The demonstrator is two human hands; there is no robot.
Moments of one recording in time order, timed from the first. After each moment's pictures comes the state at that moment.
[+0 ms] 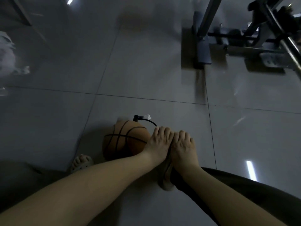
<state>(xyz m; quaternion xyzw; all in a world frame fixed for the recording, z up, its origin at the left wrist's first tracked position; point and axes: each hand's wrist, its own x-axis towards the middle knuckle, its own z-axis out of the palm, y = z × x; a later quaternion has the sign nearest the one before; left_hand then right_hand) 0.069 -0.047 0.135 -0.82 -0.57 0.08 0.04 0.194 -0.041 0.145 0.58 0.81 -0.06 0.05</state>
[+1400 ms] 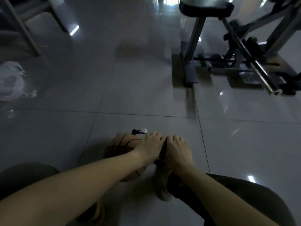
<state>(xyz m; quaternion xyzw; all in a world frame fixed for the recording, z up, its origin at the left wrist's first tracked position) 0.054 -0.046 0.227 -0.84 -0.54 0.07 -0.06 0.194 -0.047 0.231 0.56 0.82 -0.13 0.00</state>
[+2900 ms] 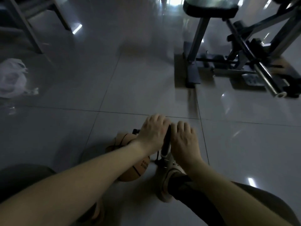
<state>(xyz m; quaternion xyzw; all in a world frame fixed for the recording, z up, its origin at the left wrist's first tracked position) 0.047 -0.024 0.254 -0.81 -0.56 -0.15 0.05 0.195 -0.035 0.259 0.52 0.85 0.07 -0.10</state>
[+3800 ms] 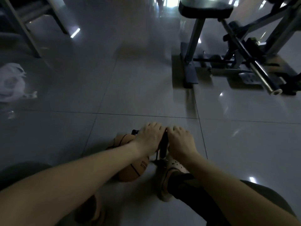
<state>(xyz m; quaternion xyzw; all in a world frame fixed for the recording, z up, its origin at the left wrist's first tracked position) 0.041 -0.026 0.227 -0.84 -0.54 -0.05 0.00 0.193 -0.025 0.258 0.53 0.84 -0.07 -0.01</state>
